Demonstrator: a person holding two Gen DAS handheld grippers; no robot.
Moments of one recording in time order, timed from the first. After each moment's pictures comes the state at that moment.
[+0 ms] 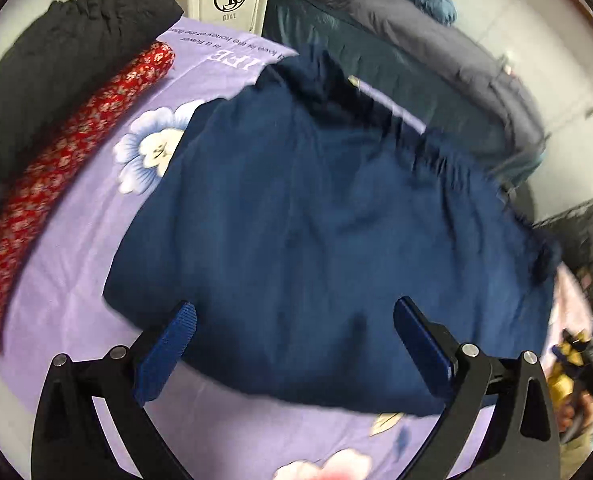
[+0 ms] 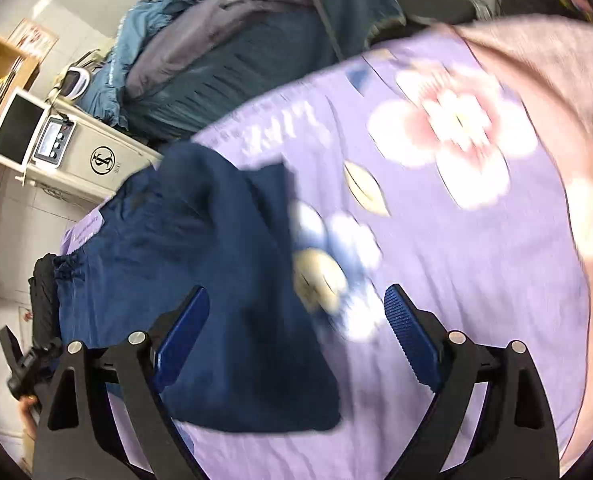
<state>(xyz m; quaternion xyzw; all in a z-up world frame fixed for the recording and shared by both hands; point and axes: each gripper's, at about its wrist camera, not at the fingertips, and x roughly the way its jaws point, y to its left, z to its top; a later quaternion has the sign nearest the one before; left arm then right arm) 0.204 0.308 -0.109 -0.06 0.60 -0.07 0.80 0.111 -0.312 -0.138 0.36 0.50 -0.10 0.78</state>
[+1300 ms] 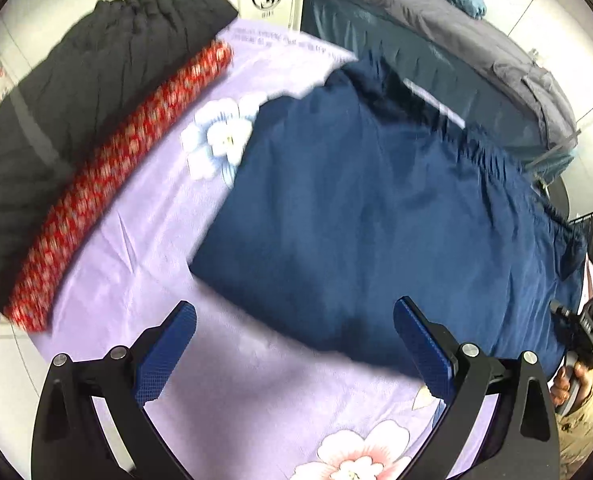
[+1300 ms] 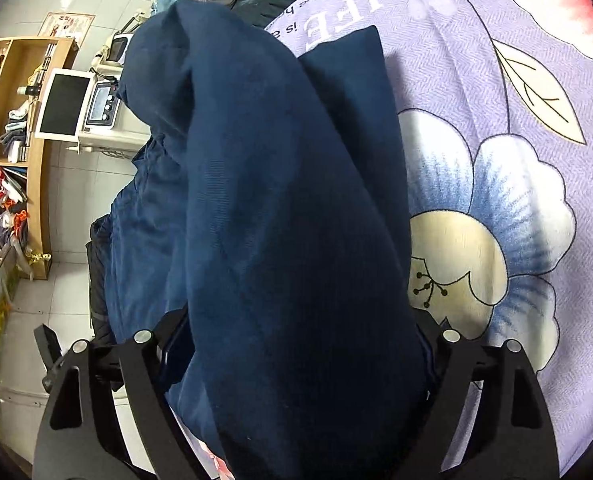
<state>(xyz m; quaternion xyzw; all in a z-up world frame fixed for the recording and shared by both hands) 0.200 0.342 -0.078 -0.03 0.60 -0.01 0.80 0.201 -0.256 -0.234 0.44 0.53 0.07 0.72</state>
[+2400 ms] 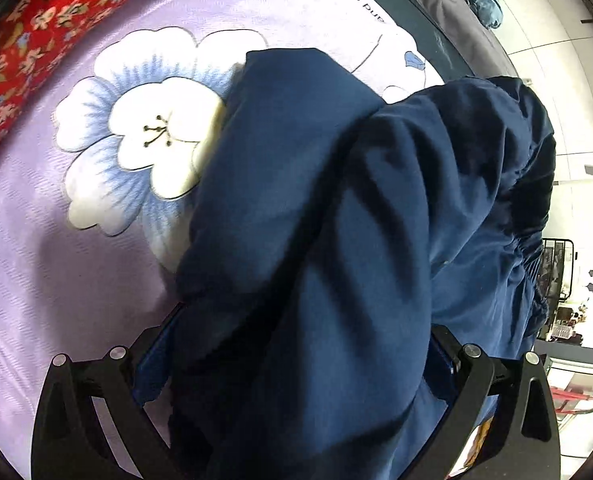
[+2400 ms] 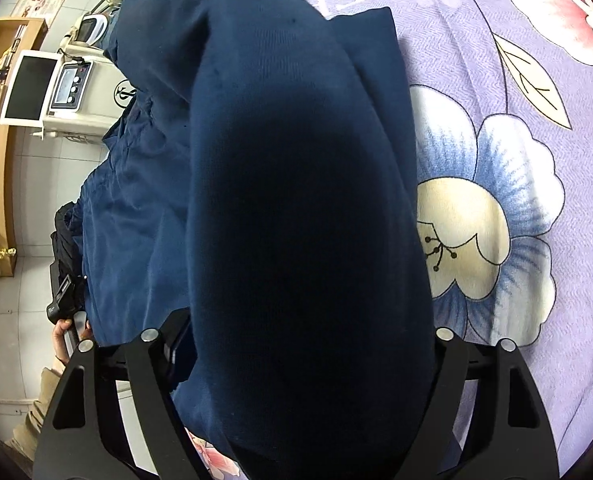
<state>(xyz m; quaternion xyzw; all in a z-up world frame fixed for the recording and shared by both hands) 0.327 0.397 -0.218 -0.20 0.68 -0.13 0.69 0.208 -0.233 -0.216 0.39 0.58 0.02 0.71</state>
